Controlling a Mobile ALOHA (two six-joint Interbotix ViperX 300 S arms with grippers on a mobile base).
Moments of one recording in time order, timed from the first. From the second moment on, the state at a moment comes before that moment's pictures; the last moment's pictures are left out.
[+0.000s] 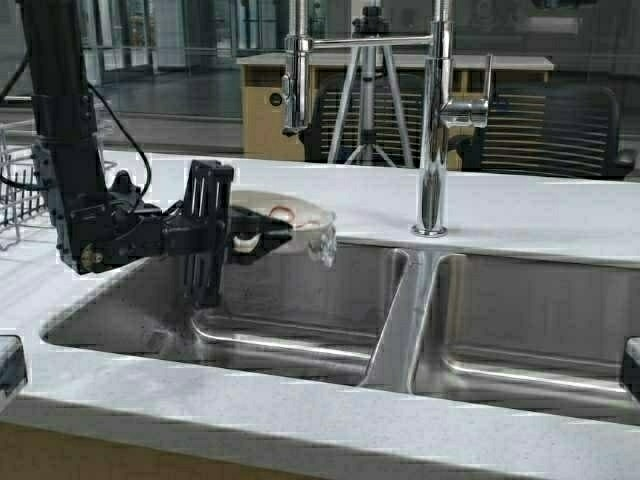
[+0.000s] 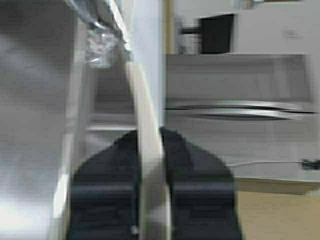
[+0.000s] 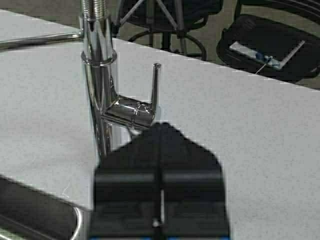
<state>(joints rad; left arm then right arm) -0.33 0.70 0.82 0.53 -1.35 -1.49 0.07 -0.27 0.77 -0.04 -0.30 -0.02</state>
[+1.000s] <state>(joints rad) -0.56 0.02 0.60 0.74 0.49 -0.66 0.08 -0.31 0.78 -0.04 -0.31 0.03</state>
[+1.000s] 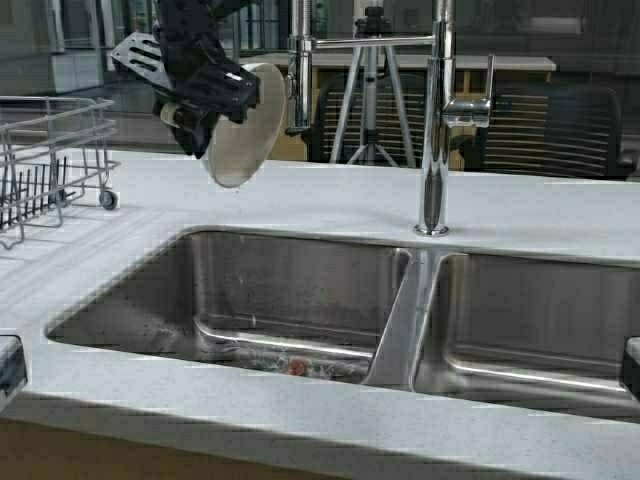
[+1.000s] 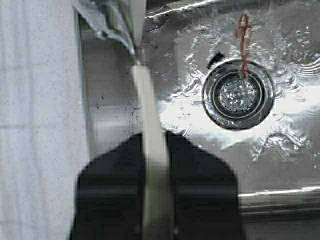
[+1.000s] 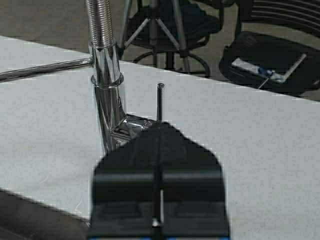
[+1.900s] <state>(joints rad) -0.21 -0.25 0.55 0.75 0.54 -0.14 0.08 -0.31 0.78 -0.04 -0.32 0.03</state>
